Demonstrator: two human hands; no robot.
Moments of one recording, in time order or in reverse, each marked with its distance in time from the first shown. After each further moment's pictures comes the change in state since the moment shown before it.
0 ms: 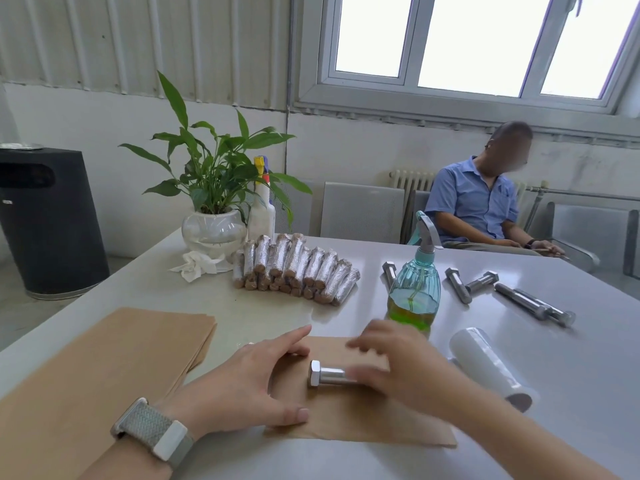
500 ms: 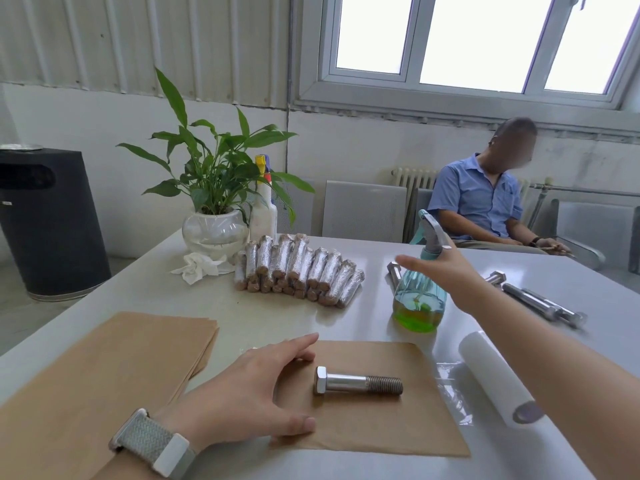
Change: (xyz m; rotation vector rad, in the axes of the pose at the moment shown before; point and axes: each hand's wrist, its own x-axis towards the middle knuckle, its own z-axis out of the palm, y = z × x) left_hand 0.000 0.002 -0.002 -0.014 -0.008 0.009; right_hand 0.084 0.100 -0.053 0.729 0.336 0.580
